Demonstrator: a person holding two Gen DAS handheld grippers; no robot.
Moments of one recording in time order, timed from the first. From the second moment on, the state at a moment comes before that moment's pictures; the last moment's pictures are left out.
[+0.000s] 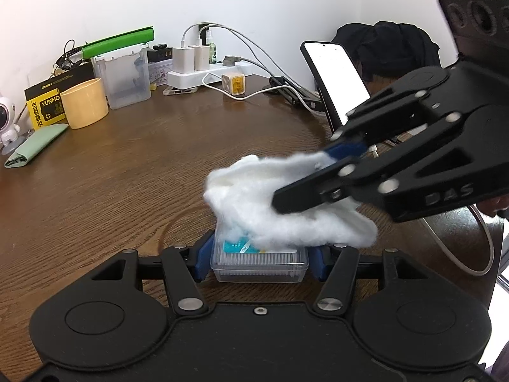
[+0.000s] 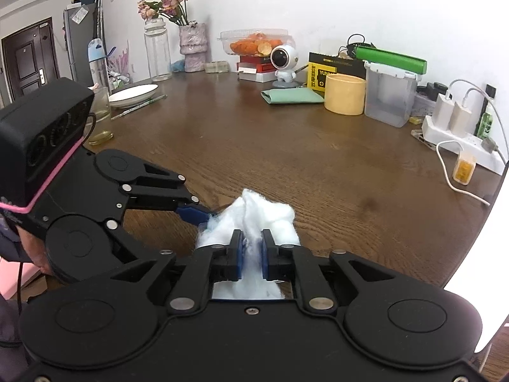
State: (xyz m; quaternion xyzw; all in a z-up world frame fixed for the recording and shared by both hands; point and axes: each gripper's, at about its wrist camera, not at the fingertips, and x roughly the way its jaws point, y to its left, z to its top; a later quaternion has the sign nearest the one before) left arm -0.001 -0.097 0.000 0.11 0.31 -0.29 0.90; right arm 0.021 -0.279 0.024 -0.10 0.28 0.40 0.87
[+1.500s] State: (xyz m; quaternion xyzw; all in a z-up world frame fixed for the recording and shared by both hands) left arm -0.011 -0.112 -0.003 0.13 0.30 -0.35 0.88; right arm 0.009 -0.287 0.021 -0.08 0.32 0.41 0.85
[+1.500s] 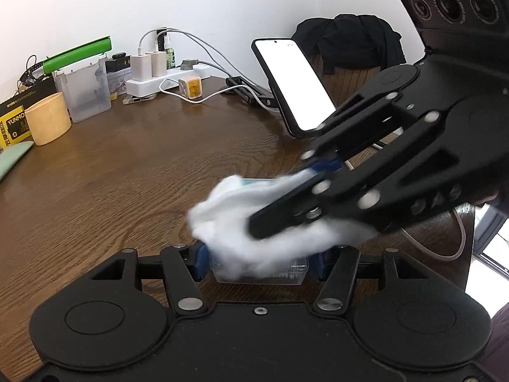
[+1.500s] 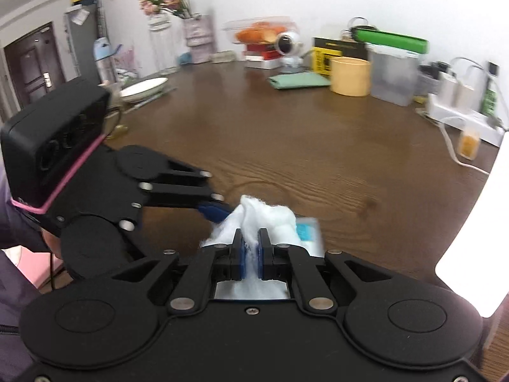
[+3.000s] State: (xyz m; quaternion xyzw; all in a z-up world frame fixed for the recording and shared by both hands) left arm -0.012 -0.115 -0.004 0.13 0.30 -0.35 0.88; right arm 0.006 -0.273 0.021 -0.12 0.31 0.39 0.86
